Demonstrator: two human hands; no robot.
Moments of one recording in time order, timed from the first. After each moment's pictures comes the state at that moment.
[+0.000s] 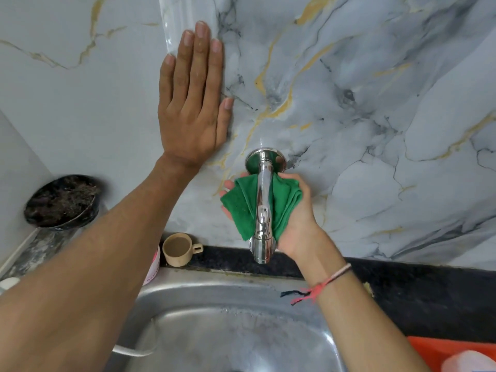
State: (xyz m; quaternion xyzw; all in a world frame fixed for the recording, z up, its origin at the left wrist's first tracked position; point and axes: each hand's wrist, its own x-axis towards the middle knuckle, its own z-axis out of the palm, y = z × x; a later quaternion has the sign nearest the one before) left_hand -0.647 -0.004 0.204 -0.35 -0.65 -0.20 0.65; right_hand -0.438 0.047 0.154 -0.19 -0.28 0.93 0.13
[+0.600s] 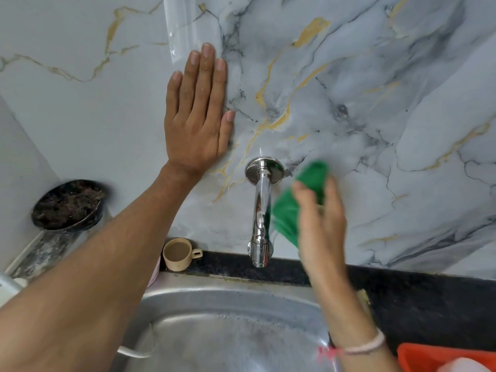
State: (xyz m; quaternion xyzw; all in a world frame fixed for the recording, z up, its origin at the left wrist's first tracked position) left_hand -0.641 -0.005 0.202 -0.36 -0.65 -0.20 0.64; right_hand -0.384 0.010 0.192 -0.27 -0.66 0.55 0.44
